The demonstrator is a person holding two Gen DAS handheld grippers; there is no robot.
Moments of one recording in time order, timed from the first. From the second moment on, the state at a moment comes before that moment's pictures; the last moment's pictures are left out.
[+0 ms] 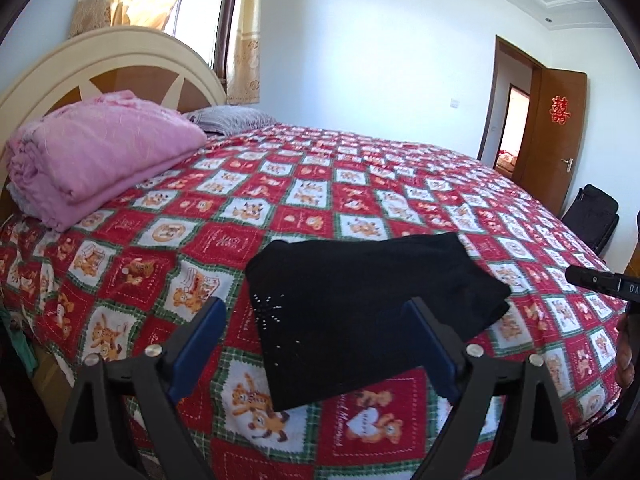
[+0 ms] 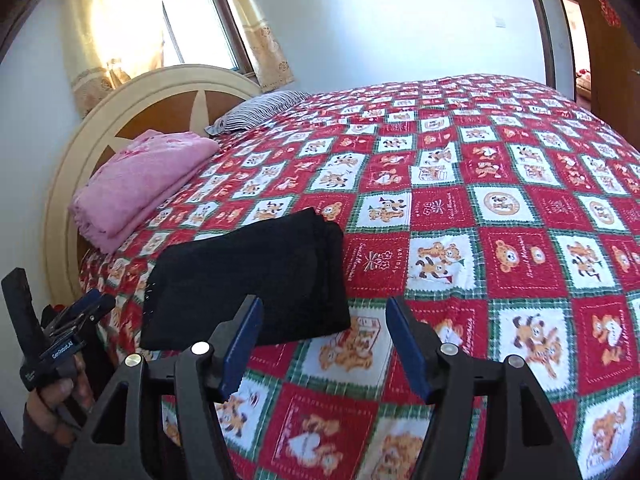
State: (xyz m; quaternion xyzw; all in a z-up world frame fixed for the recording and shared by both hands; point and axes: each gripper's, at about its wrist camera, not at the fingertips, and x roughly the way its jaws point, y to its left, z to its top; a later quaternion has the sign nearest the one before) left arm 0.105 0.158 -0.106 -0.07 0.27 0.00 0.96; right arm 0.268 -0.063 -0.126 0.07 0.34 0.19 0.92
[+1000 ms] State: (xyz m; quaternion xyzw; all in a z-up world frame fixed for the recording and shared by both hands) left arm 0.038 0.127 -0.039 -0.03 0.18 0.00 0.98; right arm 0.139 -0.053 -0.039 -0.02 0.19 0.18 0.96
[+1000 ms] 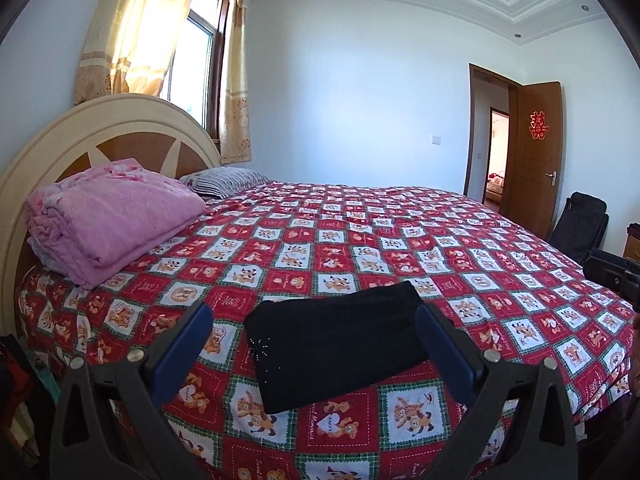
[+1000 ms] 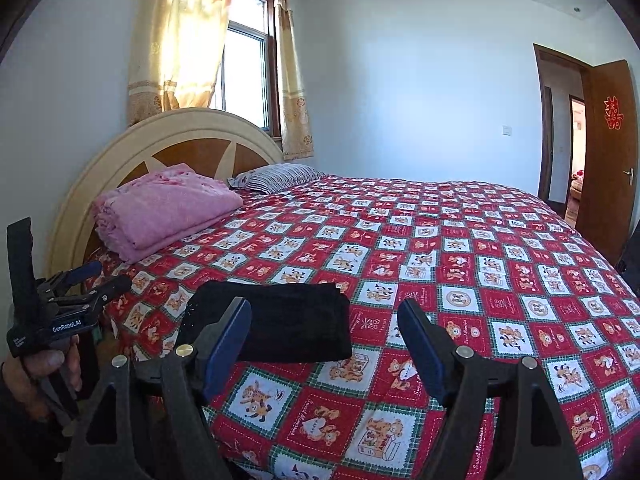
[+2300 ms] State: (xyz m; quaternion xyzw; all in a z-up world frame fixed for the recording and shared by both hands) left arm 0.037 0.113 -0.040 -0.01 0.19 0.00 0.98; right arm 0.135 -0.047 -0.045 -0.04 0.19 0.18 0.97
